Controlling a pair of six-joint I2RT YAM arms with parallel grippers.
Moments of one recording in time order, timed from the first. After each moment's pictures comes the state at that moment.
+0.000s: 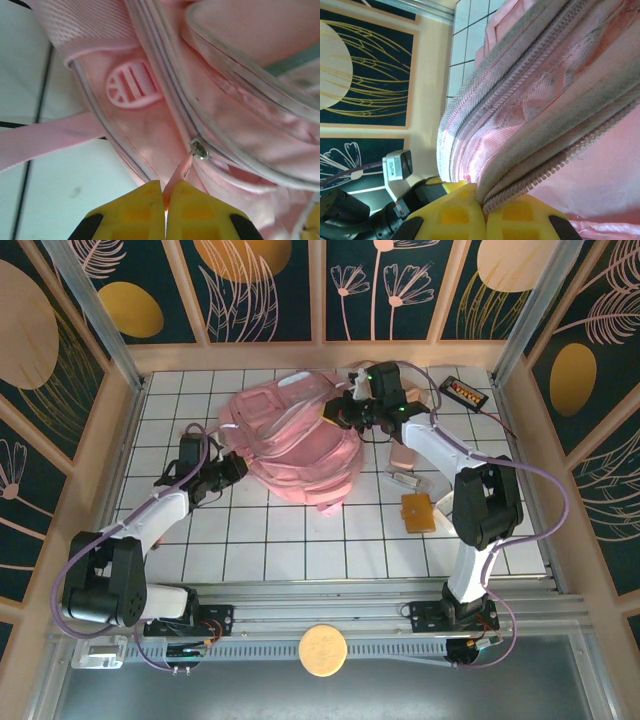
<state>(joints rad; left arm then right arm) -0.16 1.36 0.73 -0.12 0.30 -0.61 0.44 1.83 1.48 -0.22 -0.66 0.80</state>
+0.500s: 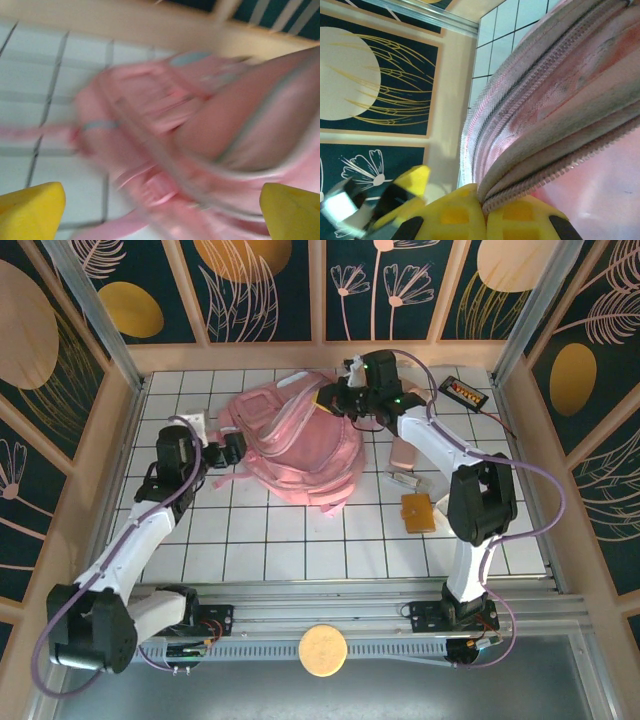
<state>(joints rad) -0.20 1.12 0.78 -0.06 0.12 -0.26 0.46 1.88 1.59 -0.20 -0.66 0.87</state>
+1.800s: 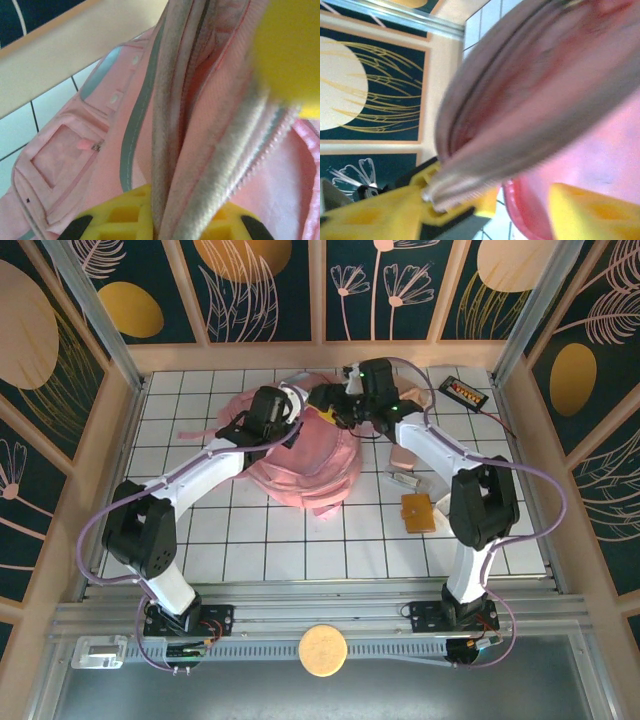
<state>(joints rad) -0.54 1.69 1.31 -0.24 -0.14 0.12 0.47 1.82 1.51 -0.19 -0.59 0.90</state>
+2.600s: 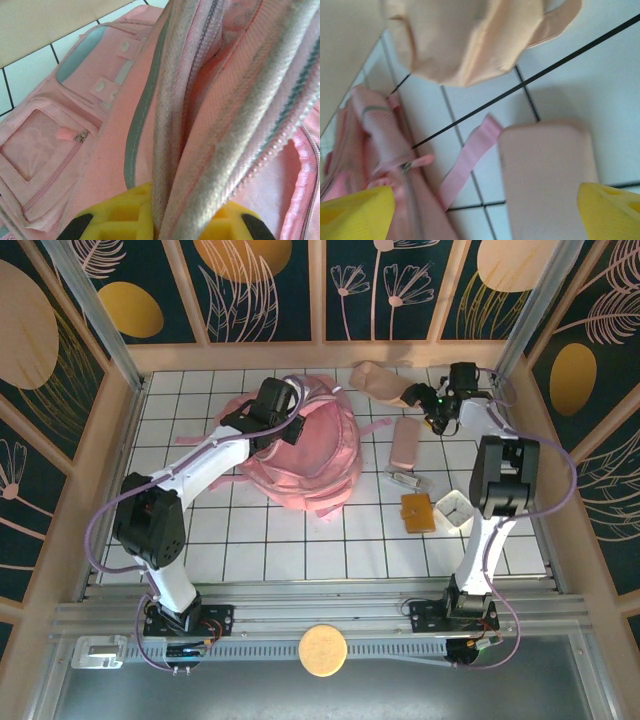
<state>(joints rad) -0.54 1.77 1.46 -0.43 -0.11 0.01 -0.03 2.09 1.64 -0.47 -0.45 0.62</state>
